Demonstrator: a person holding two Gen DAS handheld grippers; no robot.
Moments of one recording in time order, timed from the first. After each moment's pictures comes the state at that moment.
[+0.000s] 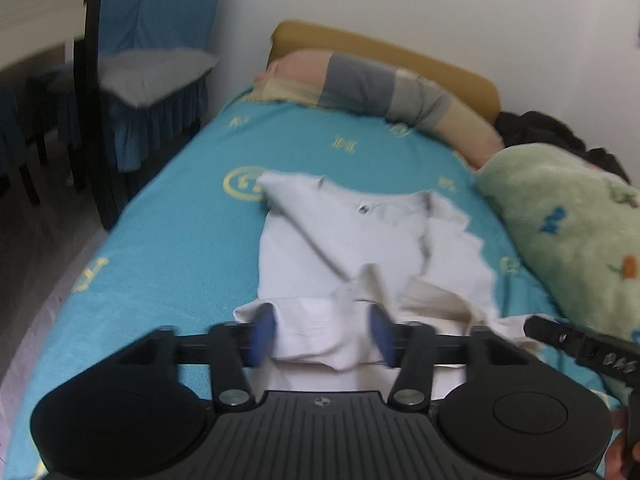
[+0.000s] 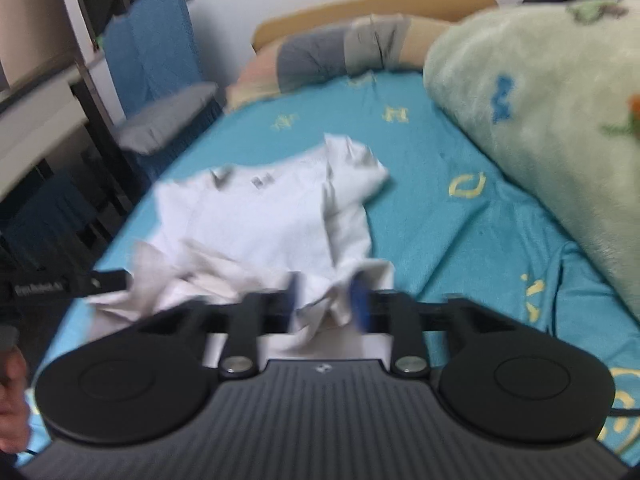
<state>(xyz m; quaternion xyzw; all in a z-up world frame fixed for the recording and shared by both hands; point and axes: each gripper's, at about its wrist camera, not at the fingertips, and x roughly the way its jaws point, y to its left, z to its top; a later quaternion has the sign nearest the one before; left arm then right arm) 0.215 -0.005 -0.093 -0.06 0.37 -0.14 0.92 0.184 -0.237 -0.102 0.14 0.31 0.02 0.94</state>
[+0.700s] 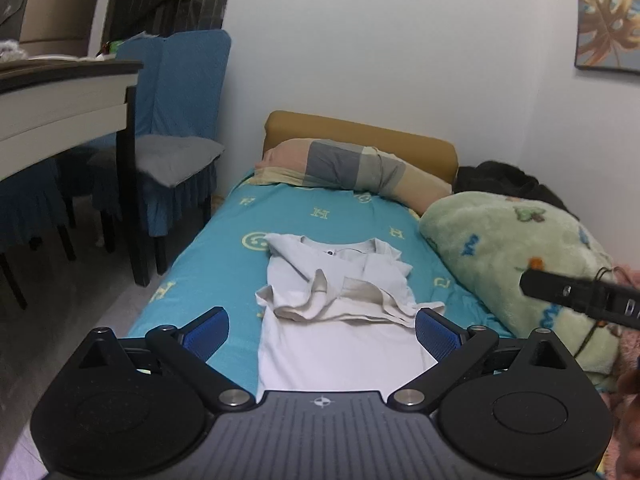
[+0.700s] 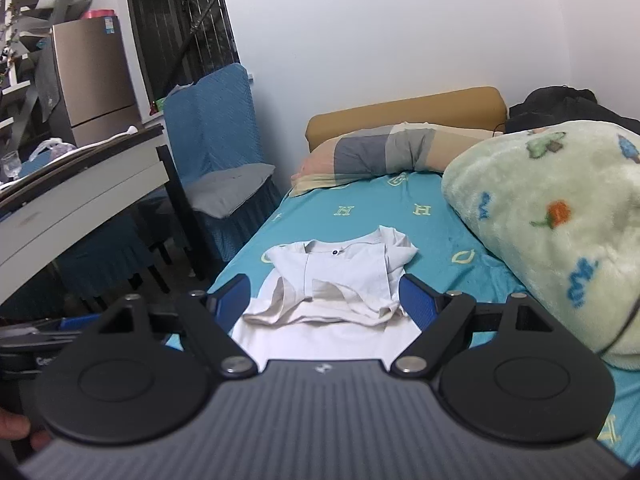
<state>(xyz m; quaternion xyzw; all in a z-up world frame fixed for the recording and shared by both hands) 0.017 0.023 -0.001 -0.06 0.27 -0.13 0.95 0.016 -0.200 0.005 0.12 0.21 0.04 0.97</state>
